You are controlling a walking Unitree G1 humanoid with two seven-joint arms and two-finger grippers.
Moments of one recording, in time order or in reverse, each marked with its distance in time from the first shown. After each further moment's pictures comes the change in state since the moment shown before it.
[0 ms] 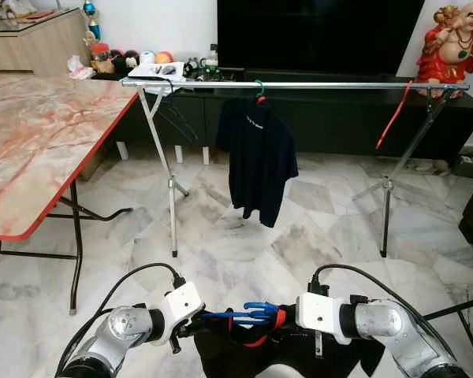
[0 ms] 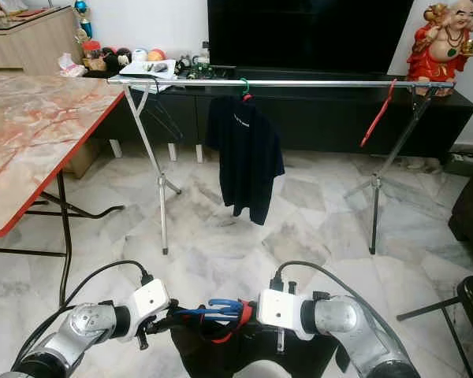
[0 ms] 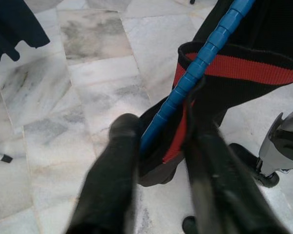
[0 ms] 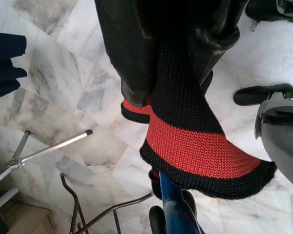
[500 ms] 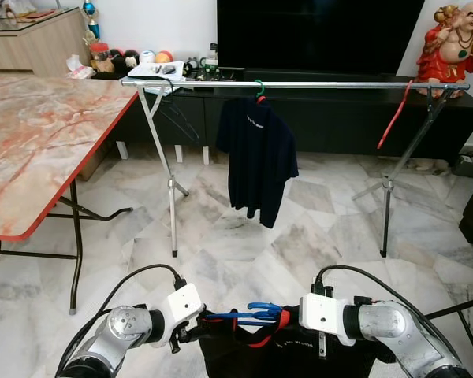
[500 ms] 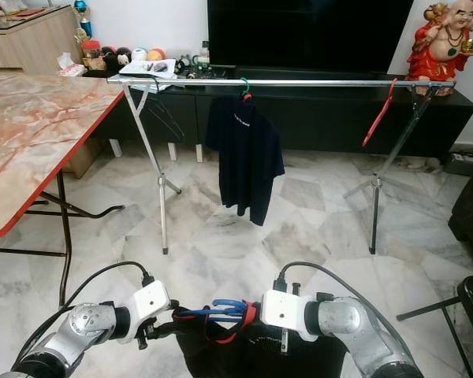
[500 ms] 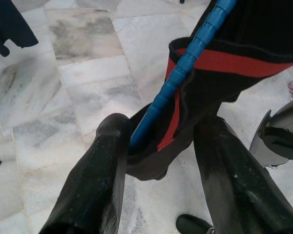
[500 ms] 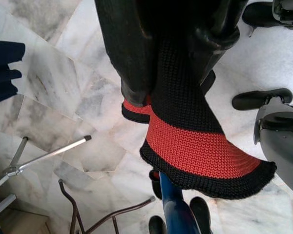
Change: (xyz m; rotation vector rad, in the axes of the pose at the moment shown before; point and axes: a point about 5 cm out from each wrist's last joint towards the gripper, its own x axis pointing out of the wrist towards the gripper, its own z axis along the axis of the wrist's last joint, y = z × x) left arm 0.000 -0.002 0.000 -0.001 0.000 -0.037; right arm -0.003 0.001 -0.004 0.010 0.021 0.003
